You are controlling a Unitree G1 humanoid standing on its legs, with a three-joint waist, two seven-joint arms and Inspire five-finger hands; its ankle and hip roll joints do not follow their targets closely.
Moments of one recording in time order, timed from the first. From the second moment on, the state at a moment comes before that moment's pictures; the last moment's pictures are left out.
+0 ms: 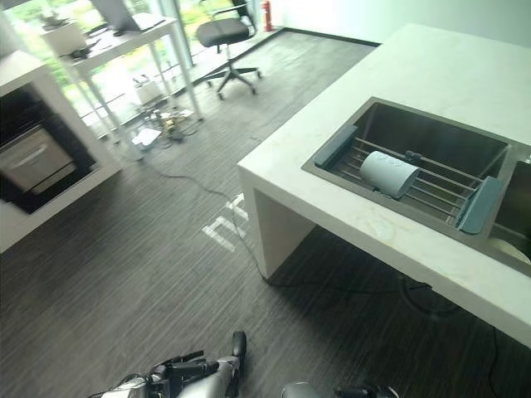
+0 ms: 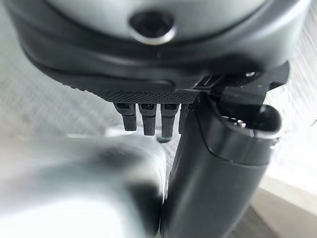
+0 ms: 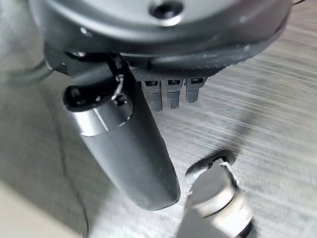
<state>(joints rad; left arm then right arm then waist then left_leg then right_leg) -0.10 0.22 -0.07 1.19 -0.31 0.12 -0.28 -0.03 -0.36 0.03 1.28 0.40 0.05 -0.03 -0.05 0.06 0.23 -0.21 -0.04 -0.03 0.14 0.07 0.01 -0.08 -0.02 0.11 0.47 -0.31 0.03</state>
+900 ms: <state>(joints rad) -0.03 0.25 -0.03 1.24 -0.46 0.18 -0.12 0.06 -0.24 -0.05 1.34 0.41 0.06 -0.05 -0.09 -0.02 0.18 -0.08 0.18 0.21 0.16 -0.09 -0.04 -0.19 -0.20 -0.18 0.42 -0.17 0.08</state>
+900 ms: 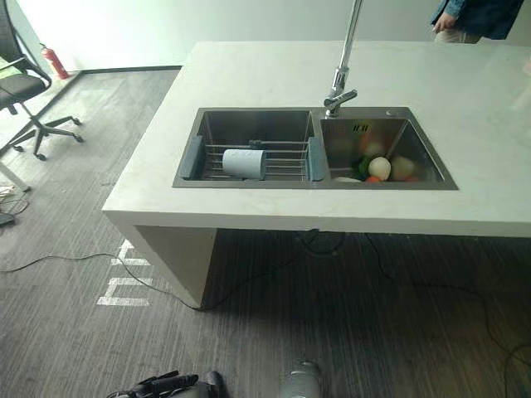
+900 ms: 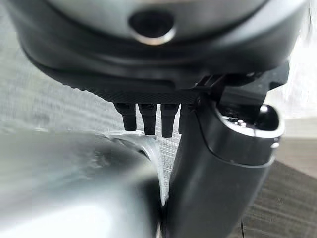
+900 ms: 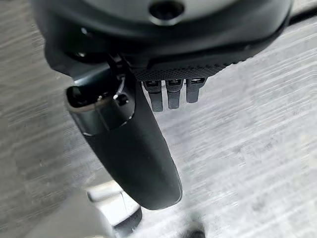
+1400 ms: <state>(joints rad) -0.09 0.19 -0.01 1.25 -0.51 0.15 -0.13 -0.04 -0.33 0.02 1.31 0.37 0.05 -0.02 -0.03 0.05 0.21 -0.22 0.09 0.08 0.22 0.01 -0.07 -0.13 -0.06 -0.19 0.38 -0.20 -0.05</state>
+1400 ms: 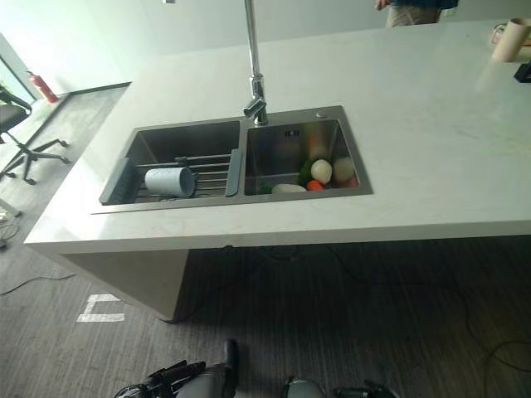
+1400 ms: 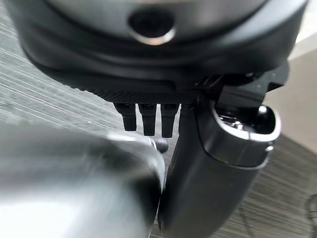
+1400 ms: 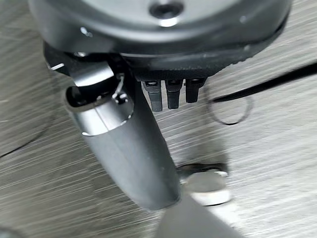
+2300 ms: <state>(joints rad) 0.02 0.25 0.06 1.21 -0.60 -0.03 -0.06 0.00 -0.30 0.08 1.14 0.16 -0.15 -0.07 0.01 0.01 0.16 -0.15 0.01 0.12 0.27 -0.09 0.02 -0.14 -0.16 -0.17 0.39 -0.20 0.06</state>
